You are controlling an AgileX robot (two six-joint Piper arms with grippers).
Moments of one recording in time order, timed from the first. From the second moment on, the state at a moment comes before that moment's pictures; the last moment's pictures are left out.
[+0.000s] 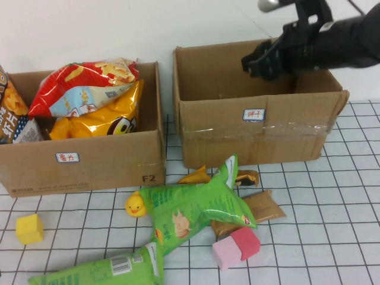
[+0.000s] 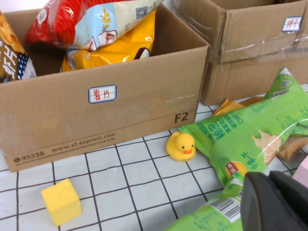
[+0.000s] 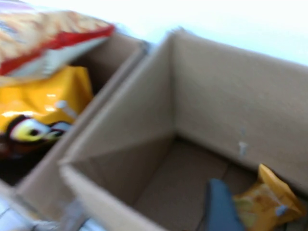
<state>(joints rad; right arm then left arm) 0.34 1.84 -1.62 0.59 0.46 -0.64 -0.40 0.19 -0.42 -0.02 0.61 -0.08</state>
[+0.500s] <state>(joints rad) 0.34 1.61 -1.62 0.50 0.85 -0.69 -0.40 0.19 -0.42 0.01 0.62 -0.08</state>
